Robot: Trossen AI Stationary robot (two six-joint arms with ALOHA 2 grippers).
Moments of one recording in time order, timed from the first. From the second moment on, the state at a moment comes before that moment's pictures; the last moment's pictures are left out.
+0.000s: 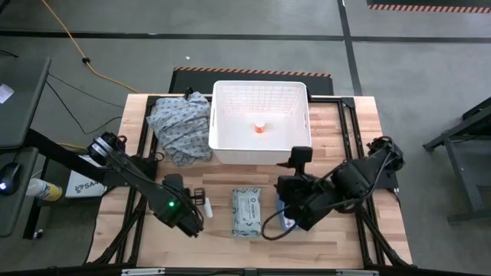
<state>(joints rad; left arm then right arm) -0.68 1.67 1.42 -1.57 -0.29 -2.40 0.57 1.86 2.28 -1.57 0.78 0.36</state>
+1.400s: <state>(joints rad) -0.17 1.57 2.14 -1.52 -1.03 -0.88 0.46 1.82 2.28 -1.57 0.94 0.62</state>
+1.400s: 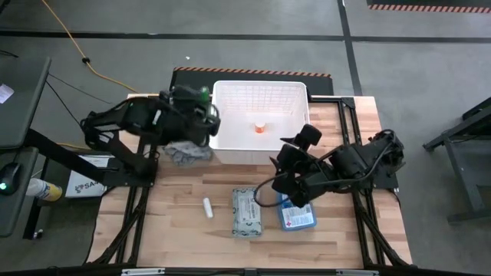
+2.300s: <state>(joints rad) 0.42 1.65 2.13 -0.92 -0.45 -0.29 0.03 1.66 2.28 -1.57 0.88 0.34</state>
